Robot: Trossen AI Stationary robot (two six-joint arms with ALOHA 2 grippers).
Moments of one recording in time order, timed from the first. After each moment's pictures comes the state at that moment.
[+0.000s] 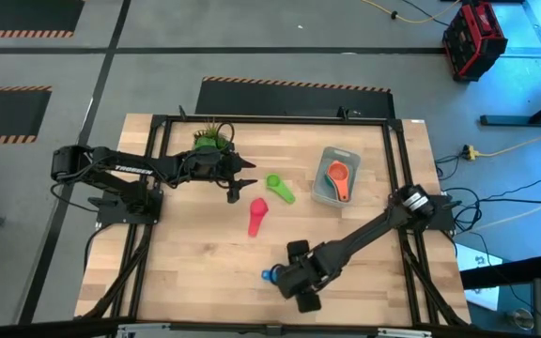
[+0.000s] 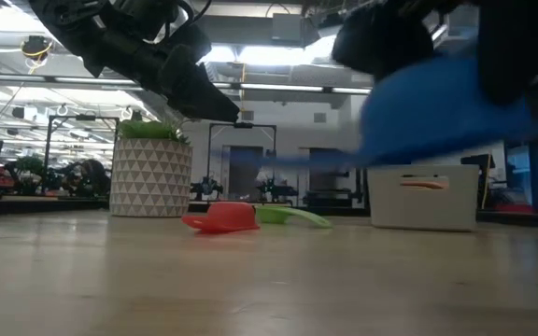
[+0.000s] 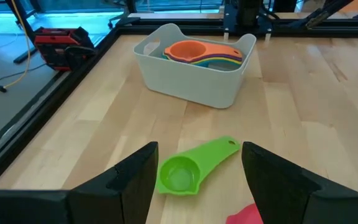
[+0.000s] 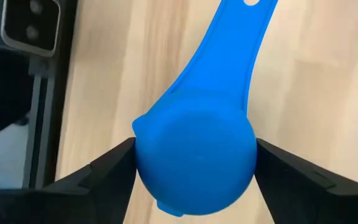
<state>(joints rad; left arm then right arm) 0.21 1.28 0.57 0.35 0.01 0.06 0.54 2.07 1.68 -0.89 0.01 0.38</state>
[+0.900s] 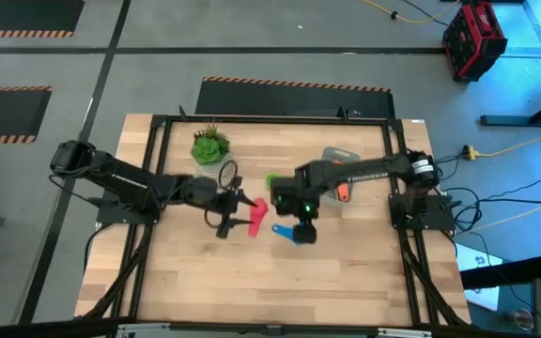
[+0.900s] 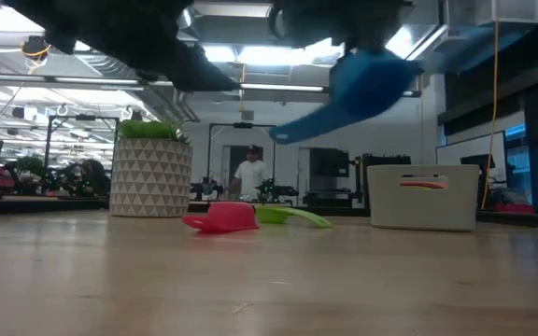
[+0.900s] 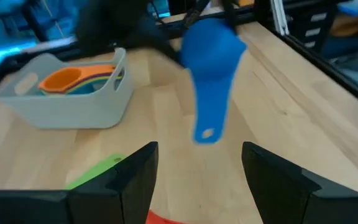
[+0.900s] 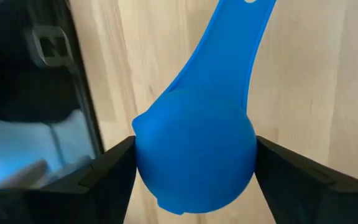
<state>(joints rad) -0.13 1.28 0.57 0.35 0.00 0.13 0.06 1.92 1.68 -1.19 -0.48 0.24</state>
